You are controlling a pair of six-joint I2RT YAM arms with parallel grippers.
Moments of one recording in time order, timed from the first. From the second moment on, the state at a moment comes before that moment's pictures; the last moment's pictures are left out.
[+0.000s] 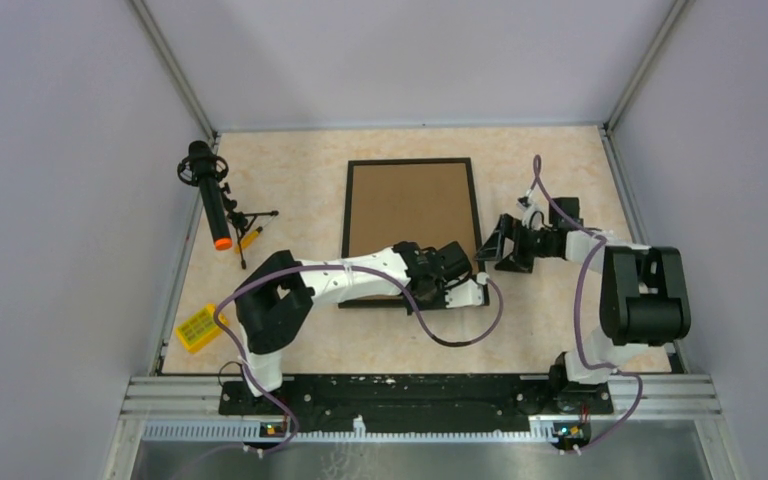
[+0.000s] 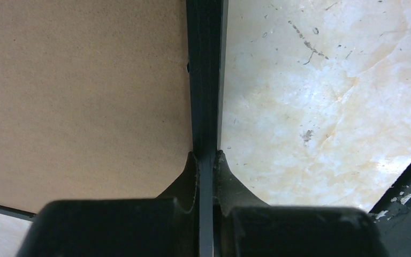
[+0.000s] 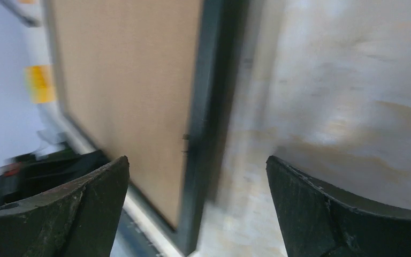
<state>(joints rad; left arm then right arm) -1.10 1.87 1.37 -0.78 -0.06 0.45 -0.02 1.56 0.76 -0.21 -0.75 0.23</state>
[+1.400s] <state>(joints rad) -1.03 1.77 1.36 -0.75 0.06 0.39 0.03 1.83 0.69 0.17 -1.32 0.60</state>
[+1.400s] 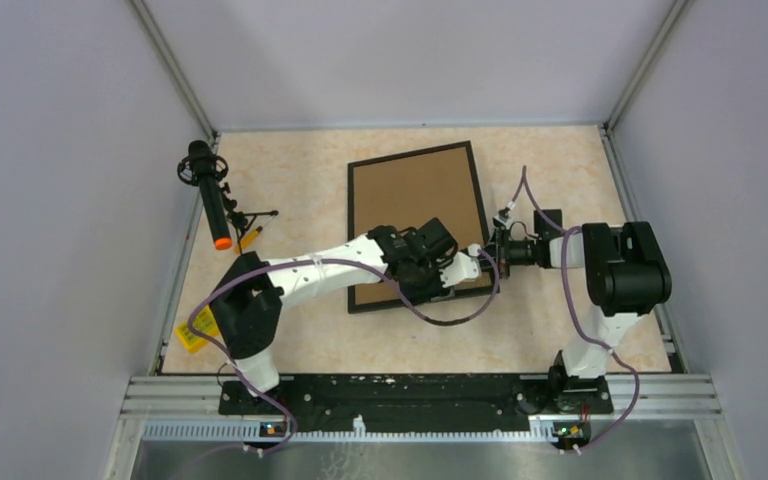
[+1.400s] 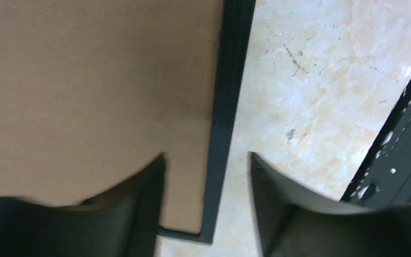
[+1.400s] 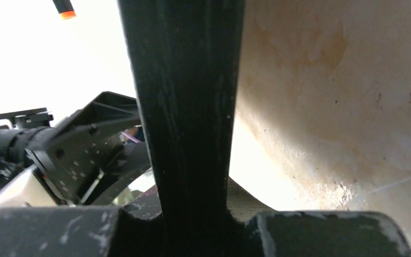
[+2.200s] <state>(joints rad) -0.54 1.54 1.56 -0.74 0.35 0.17 0.01 1.52 1.48 -1.01 -0.66 0.01</state>
